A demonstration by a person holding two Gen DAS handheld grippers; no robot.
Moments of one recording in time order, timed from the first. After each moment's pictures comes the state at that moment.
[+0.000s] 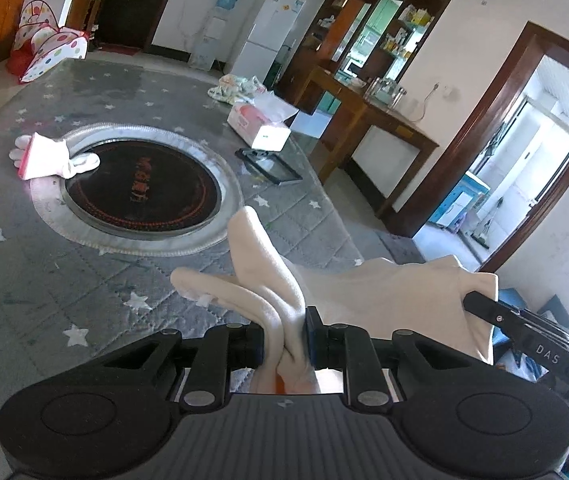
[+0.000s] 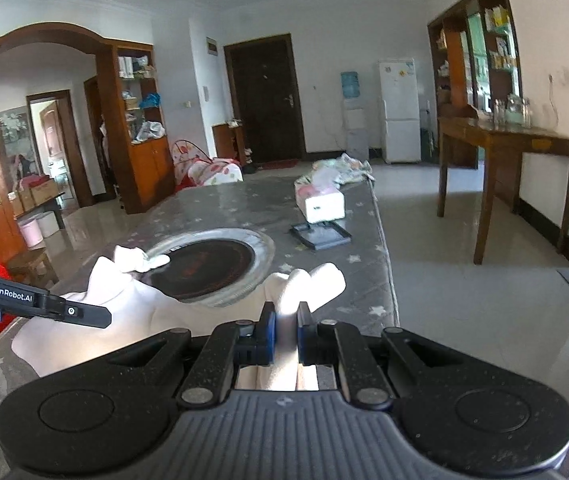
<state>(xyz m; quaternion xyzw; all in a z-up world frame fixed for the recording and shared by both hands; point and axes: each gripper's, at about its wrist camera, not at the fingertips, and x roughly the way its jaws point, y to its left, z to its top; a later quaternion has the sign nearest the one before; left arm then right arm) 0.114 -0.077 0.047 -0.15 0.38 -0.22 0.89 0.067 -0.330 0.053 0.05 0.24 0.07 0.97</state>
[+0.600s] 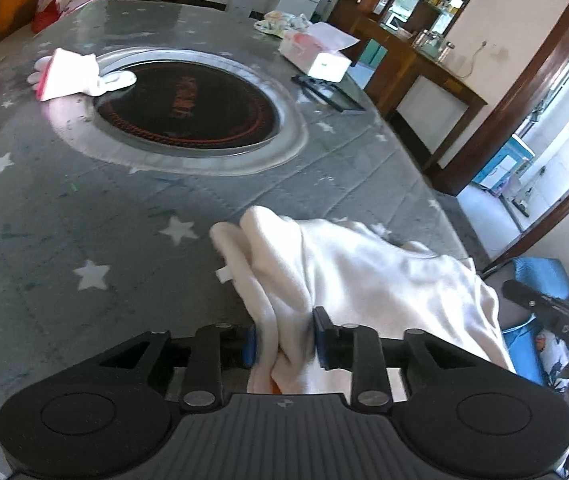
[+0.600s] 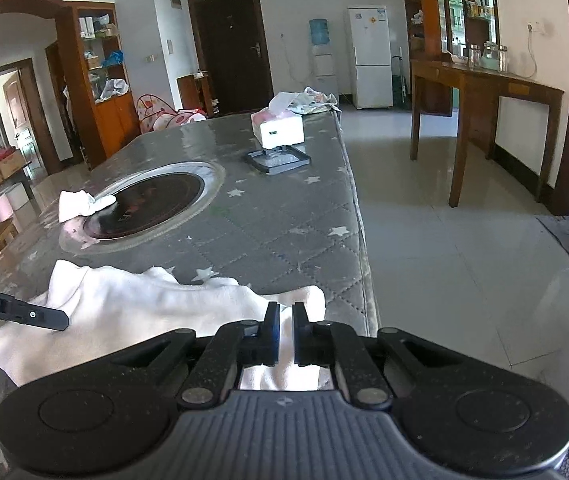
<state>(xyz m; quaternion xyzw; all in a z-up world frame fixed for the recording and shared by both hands) 0.133 -0.070 -0.021 -0.12 0.45 -0.16 0.87 0.101 -0.346 -0.014 0.06 0.32 0.04 0.94</state>
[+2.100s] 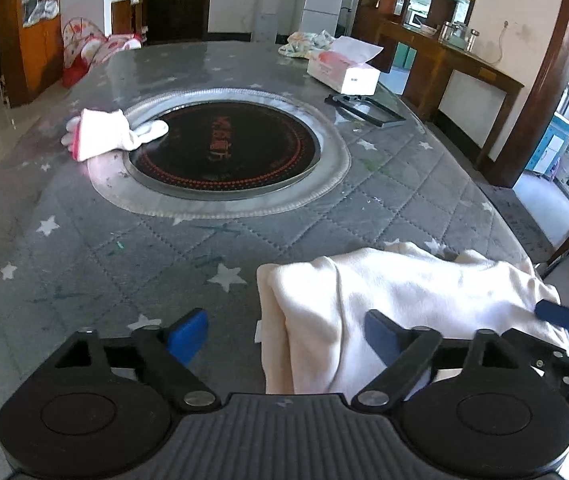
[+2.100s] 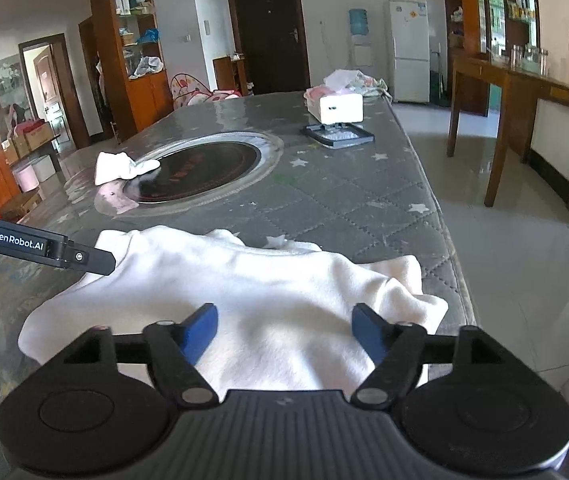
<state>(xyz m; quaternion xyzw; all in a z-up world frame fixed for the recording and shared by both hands) 0.137 -0.087 -0.010 -0.02 0.42 -0.10 0.90 0.103 -0.293 -0.038 0.03 0.34 0.09 0.94</state>
